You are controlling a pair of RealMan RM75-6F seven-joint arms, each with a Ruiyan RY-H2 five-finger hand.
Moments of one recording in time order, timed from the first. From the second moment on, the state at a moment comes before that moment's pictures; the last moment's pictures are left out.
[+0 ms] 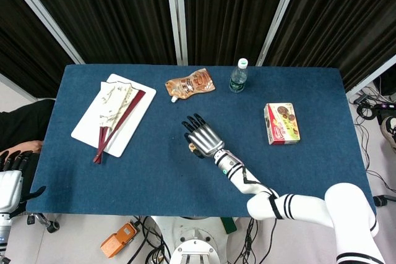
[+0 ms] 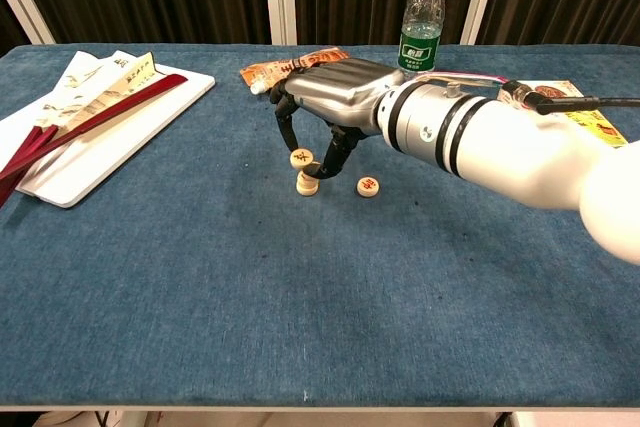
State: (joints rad) left arm -0.01 -1.23 -0.03 -1.38 1.45 1.48 -0.04; right arm 0.98 -1.80 0.22 -1.30 -1.08 0.83 -0.53
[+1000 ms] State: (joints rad) left arm -0.02 -1.24 -0.03 -1.38 1.44 1.47 -0.04; right arm 0.99 -1.80 0.20 -1.29 -1.03 0.83 -0.54
